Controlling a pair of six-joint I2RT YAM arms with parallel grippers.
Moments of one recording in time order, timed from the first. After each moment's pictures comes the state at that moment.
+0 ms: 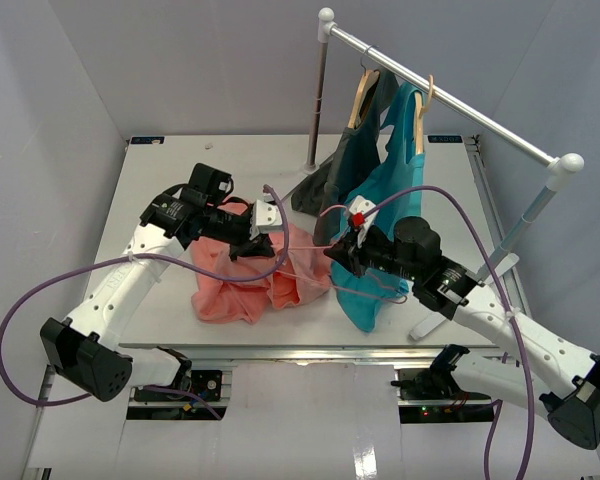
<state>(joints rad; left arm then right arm) -0.48 1.30 1.36 -0.98 0.80 0.85 0.80 0.95 0.80 -0.08 -0.30 -0.06</state>
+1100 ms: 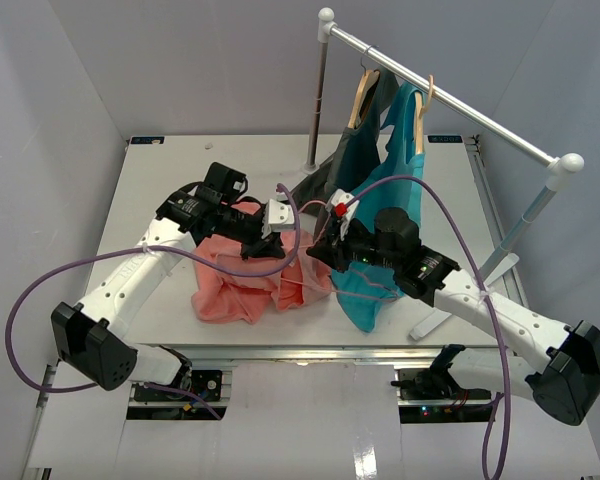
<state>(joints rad) -0.53 1.36 1.36 -0.93 0.80 0.81 0.81 1.10 0.84 0.02 -0.39 0.02</state>
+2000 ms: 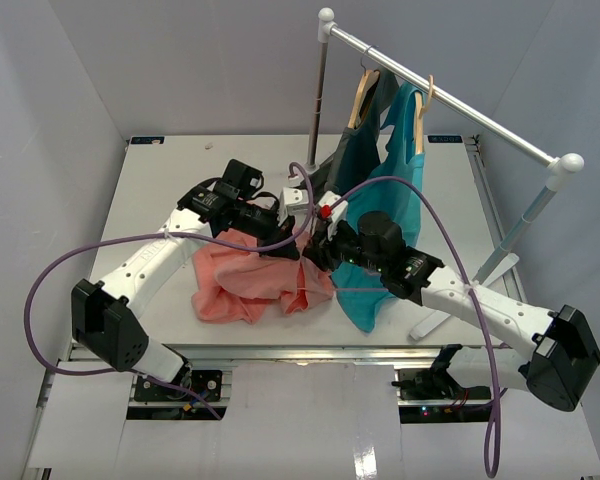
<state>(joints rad) -0.56 1.48 1.38 -0.83 0.85 0.52 0.88 1.19 0.85 0.07 -0.20 0.00</state>
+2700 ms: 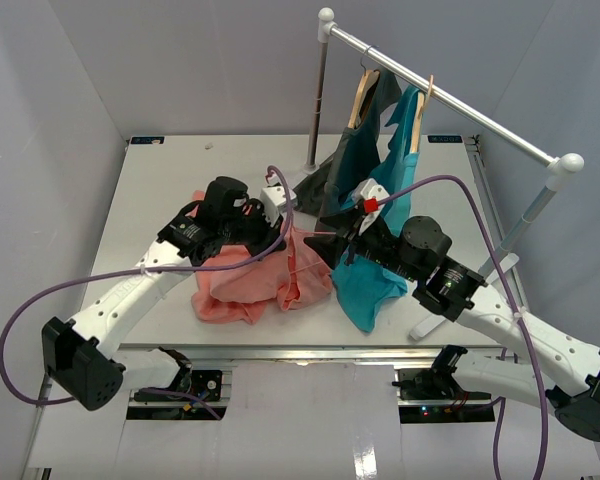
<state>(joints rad) -0.60 1.24 1.16 -0.57 0.42 0.19 0.91 0.95 0.89 0.09 -0.15 0.07</state>
